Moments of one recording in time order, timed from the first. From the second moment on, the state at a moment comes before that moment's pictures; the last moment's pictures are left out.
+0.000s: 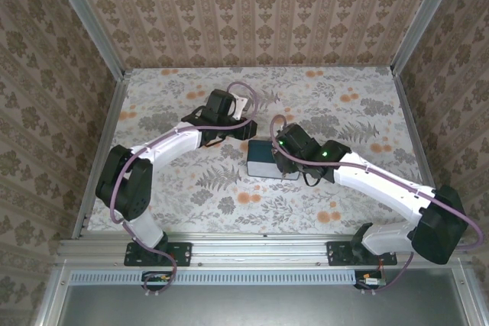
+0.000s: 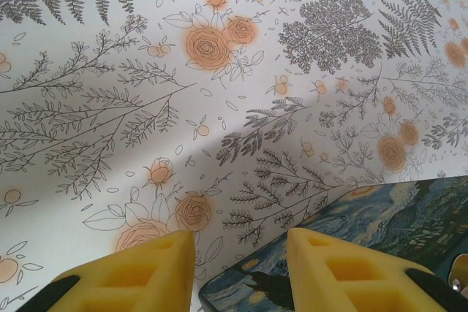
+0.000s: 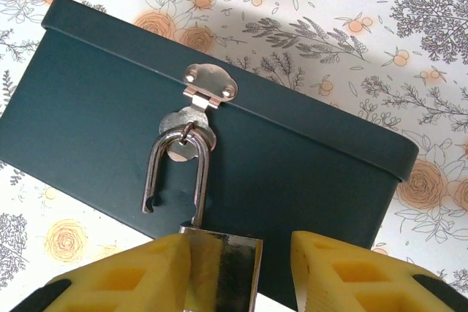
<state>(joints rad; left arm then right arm) -0.62 1.69 1.19 -0.26 0.31 -0.25 0.76 1.30 1.02 -0.71 0.25 0.43</state>
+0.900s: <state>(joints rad) -0.61 1.69 1.19 -0.26 0.31 -0.25 0.77 1.34 1.07 -0.75 0.25 0.43</state>
